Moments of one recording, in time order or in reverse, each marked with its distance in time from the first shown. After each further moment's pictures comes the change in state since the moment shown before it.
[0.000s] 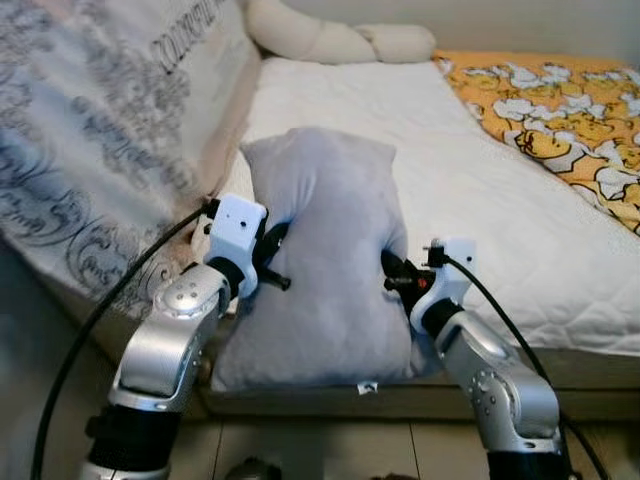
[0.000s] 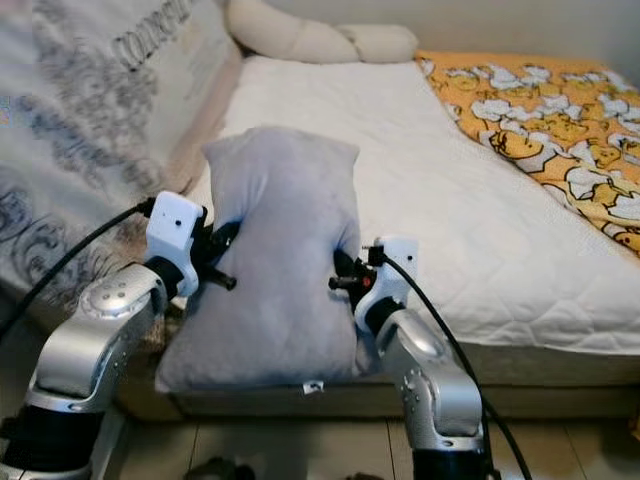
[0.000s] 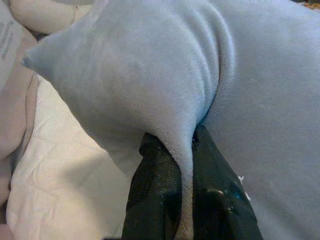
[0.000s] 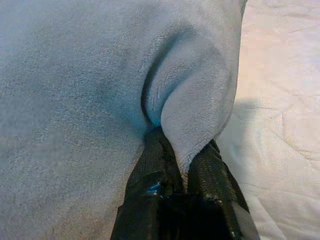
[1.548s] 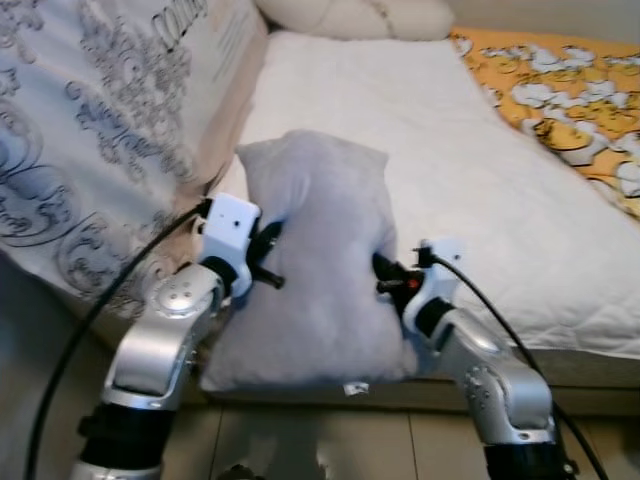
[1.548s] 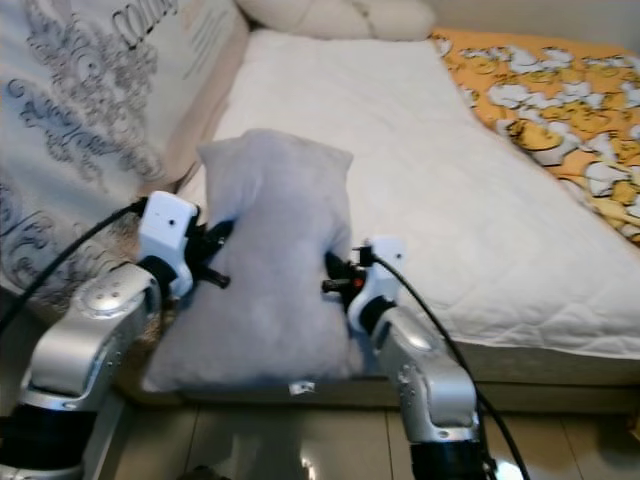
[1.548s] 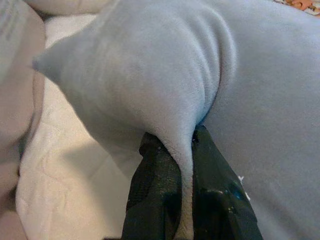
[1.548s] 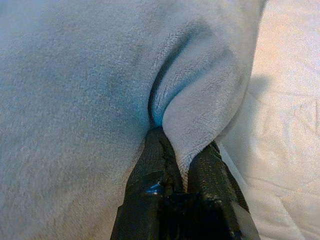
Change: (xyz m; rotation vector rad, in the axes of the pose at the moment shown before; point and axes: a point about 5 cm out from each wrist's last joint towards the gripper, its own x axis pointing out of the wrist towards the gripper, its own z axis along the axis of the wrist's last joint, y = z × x) left arm -0.002 0.009 -0.002 0.006 0.001 0.025; right arm 0.008 0.004 -0.004 -0.025 0.045 0.061
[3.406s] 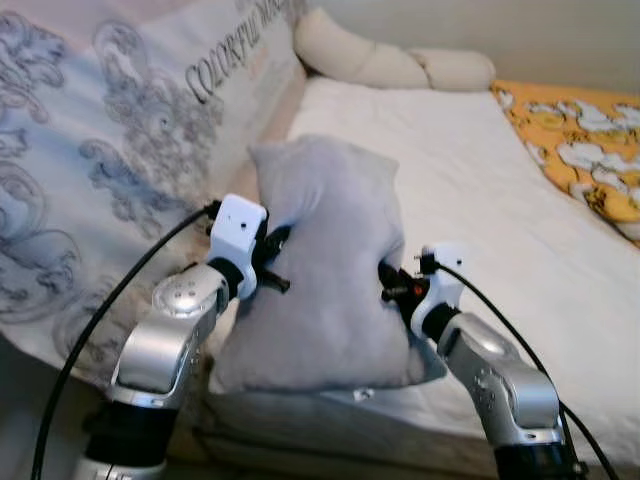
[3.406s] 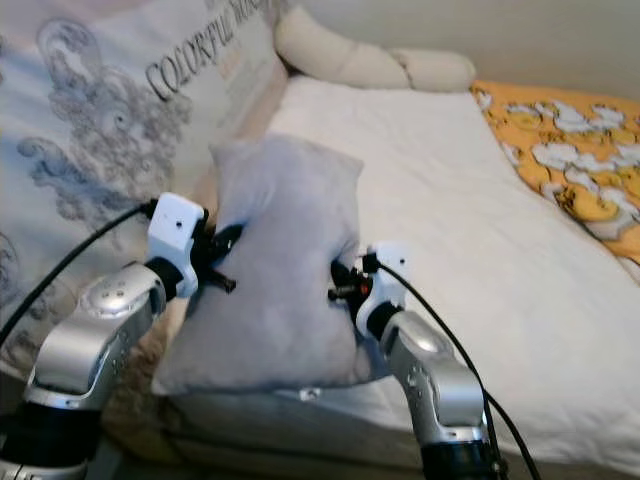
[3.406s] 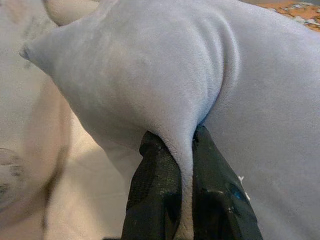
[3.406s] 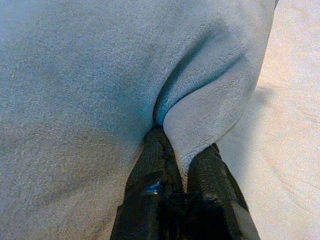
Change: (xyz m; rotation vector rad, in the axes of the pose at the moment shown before) left arm 0.003 -0.005 -0.001 -0.002 0.009 -0.057; right arm -0.002 -0.010 -0.008 -0.028 0.041 0.004
